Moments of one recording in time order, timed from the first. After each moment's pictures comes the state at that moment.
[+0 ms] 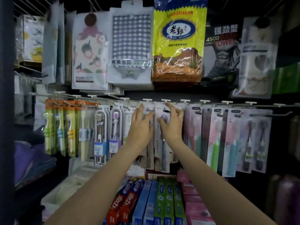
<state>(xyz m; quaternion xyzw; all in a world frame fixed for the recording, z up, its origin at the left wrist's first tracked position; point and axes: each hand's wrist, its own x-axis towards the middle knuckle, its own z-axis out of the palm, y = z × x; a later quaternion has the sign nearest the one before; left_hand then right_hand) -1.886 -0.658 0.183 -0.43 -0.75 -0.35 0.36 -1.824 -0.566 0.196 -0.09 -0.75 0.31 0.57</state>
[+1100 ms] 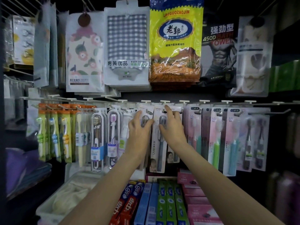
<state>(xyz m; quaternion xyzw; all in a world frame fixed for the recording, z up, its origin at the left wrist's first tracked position) -1.895 -0.650 0.162 -0.41 -0.76 -0.31 0.39 -1.817 -0.560 0.196 -0.14 -0.85 0.16 0.49</state>
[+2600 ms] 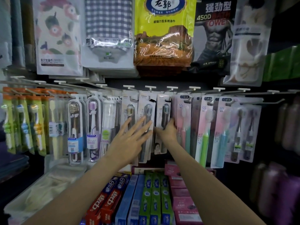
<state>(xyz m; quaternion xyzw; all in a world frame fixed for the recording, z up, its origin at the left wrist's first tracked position) -1.913 -0.642 0.123 -0.51 -0.62 0.01 0.59 -1.843 -0.495 0.149 -0.26 -0.76 0.44 0.40</state>
